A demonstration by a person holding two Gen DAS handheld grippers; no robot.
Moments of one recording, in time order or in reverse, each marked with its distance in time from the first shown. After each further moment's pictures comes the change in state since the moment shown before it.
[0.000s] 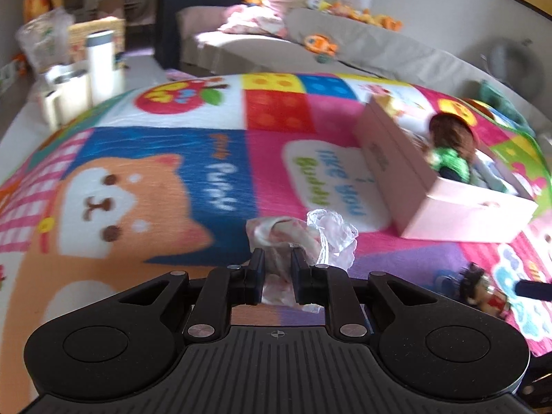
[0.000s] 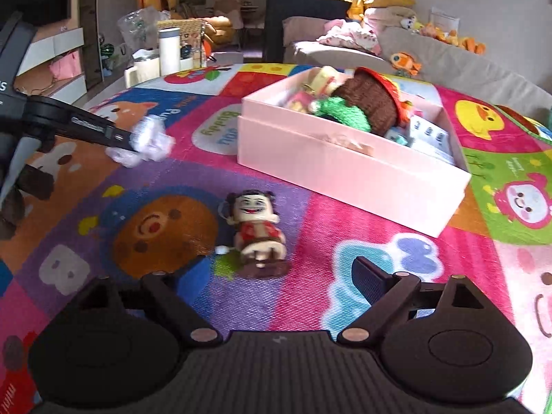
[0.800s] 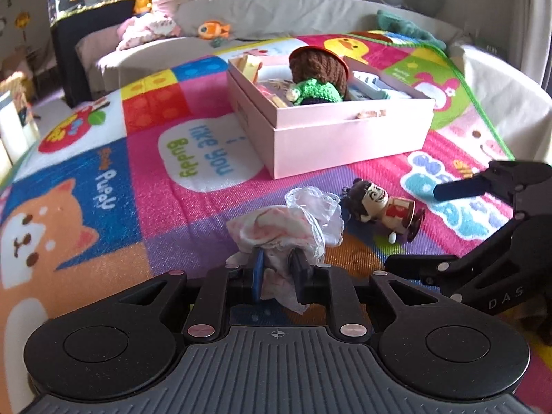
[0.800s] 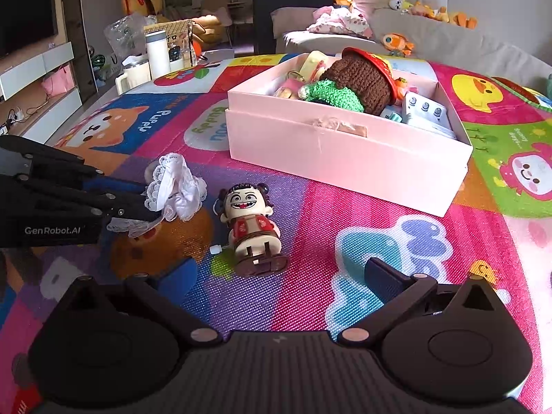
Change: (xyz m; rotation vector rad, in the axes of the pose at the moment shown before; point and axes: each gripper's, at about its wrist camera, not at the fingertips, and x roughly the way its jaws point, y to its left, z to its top) left arm -0.015 -0.073 -0.032 0.348 0.056 -0.139; right arm 0.008 -0.009 -0.002 0.092 0.031 0.019
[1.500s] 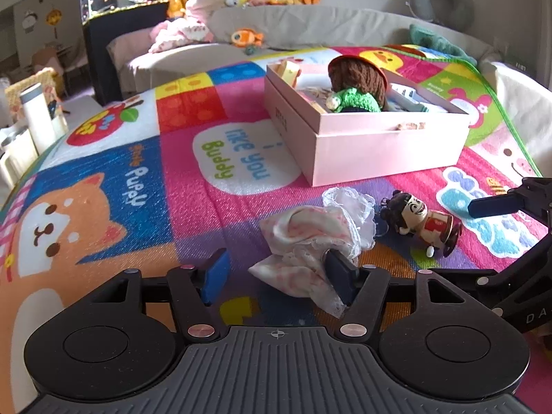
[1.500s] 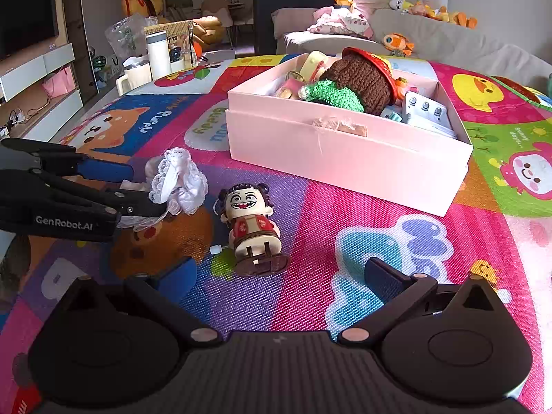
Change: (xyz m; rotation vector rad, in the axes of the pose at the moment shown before) left arm 0.005 0.012 -0.005 -0.082 -0.048 0.082; right arm 0.000 0.000 0.000 -0.001 -0.002 0.001
